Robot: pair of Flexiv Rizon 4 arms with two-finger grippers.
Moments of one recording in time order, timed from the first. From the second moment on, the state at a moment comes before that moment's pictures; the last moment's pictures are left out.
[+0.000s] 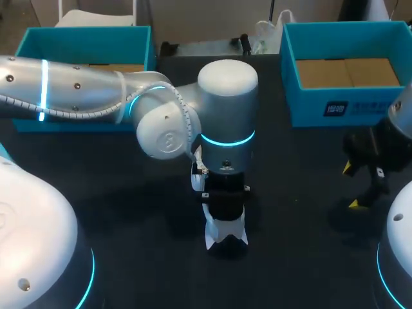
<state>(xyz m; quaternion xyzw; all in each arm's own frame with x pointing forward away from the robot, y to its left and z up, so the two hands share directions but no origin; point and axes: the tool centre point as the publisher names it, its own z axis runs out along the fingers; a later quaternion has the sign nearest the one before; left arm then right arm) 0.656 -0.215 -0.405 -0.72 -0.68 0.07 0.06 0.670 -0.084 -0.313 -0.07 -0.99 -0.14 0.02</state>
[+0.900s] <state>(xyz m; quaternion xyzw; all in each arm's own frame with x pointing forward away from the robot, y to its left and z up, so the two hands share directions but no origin) 0.675 -0.205 -0.404 -0.72 -0.69 0.01 0.08 0.670 -0.084 -0.313 -0.07 -0.99 -0.14 0.02</state>
